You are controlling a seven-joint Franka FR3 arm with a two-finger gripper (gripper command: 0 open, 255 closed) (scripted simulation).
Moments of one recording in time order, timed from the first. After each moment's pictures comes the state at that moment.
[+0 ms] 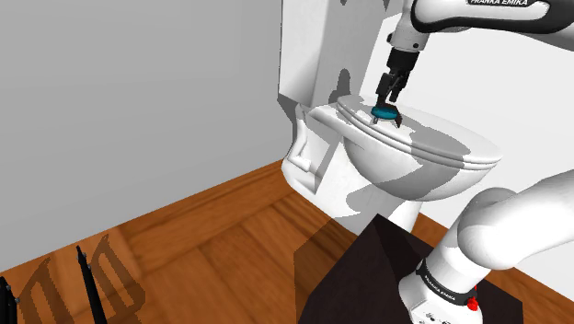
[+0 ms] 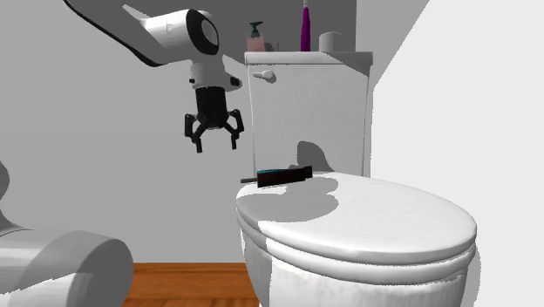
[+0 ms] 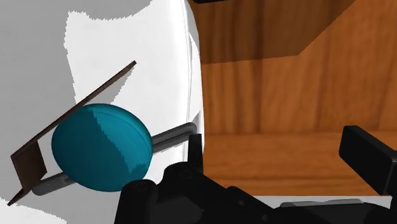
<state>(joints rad) -0.09 -0.52 -0.20 -2.10 -0.19 1.61 -0.19</state>
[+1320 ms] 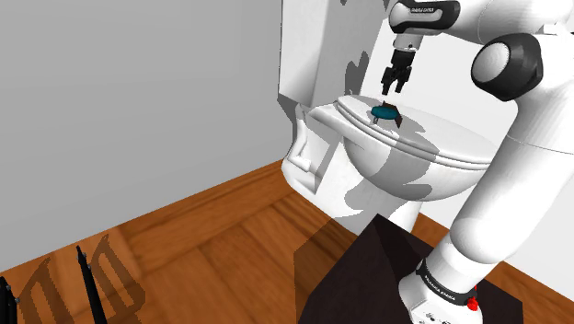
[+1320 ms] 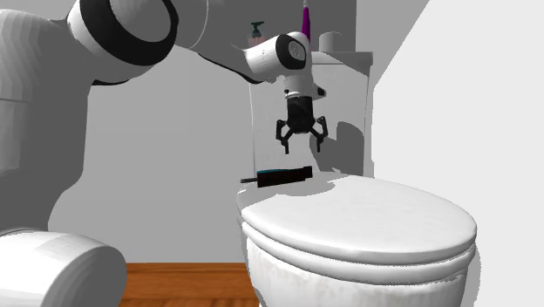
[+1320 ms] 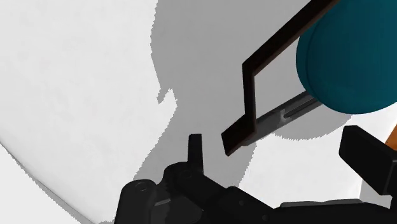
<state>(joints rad) -0.25 0.13 -0.51 -1.47 -0.02 1.59 -0.53</state>
